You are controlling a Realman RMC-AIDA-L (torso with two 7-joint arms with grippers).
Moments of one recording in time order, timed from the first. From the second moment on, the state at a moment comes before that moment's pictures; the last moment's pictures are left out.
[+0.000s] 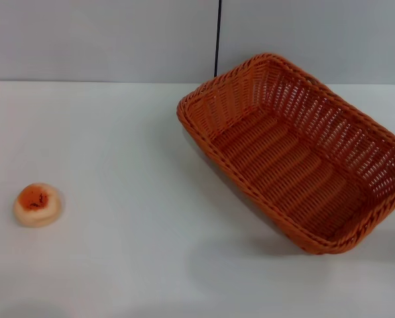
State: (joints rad) left arm -0.09 -2.07 -0.56 0.01 1.93 1.54 -0.43; right arm 0.34 2.08 -0.31 0.03 -0.98 -1.57 0.48
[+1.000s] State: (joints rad) left arm -0.08 -2.07 -0.56 0.00 1.93 1.55 -0.42; right arm 0.32 2.07 -0.38 -0.15 -1.15 -1.54 0.69
